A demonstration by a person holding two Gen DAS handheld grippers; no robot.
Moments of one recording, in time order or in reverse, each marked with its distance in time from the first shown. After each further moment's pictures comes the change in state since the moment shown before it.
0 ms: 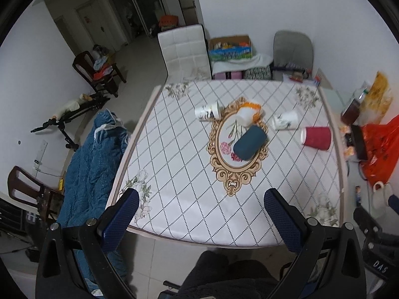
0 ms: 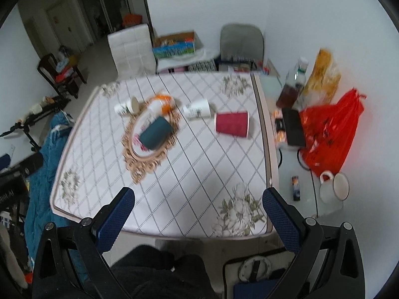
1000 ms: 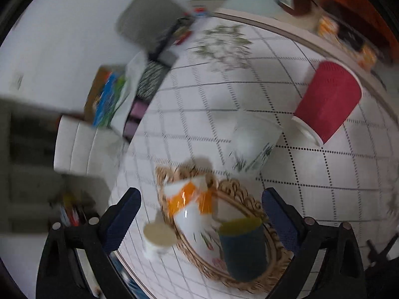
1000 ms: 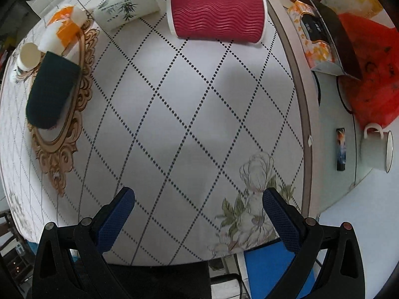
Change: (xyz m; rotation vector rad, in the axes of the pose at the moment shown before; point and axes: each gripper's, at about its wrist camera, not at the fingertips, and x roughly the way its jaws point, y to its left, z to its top) left arm 0.272 -0.245 0.158 1.082 -0.003 -0.040; right arm 0.311 -0.037 0.016 0.191 0.533 -0.139
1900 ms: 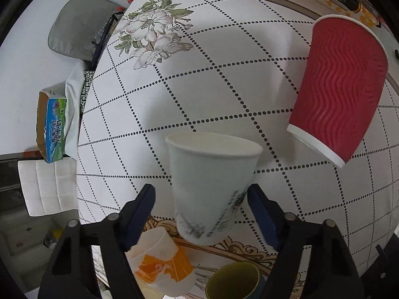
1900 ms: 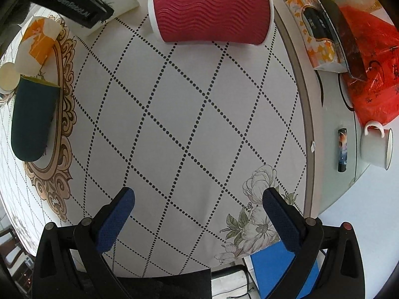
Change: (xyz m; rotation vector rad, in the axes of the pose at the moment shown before) left arm 0.091 -0.036 0.055 0.194 0.068 -0.206; right arm 0.006 0.005 0.036 0.071 0.069 -0.021
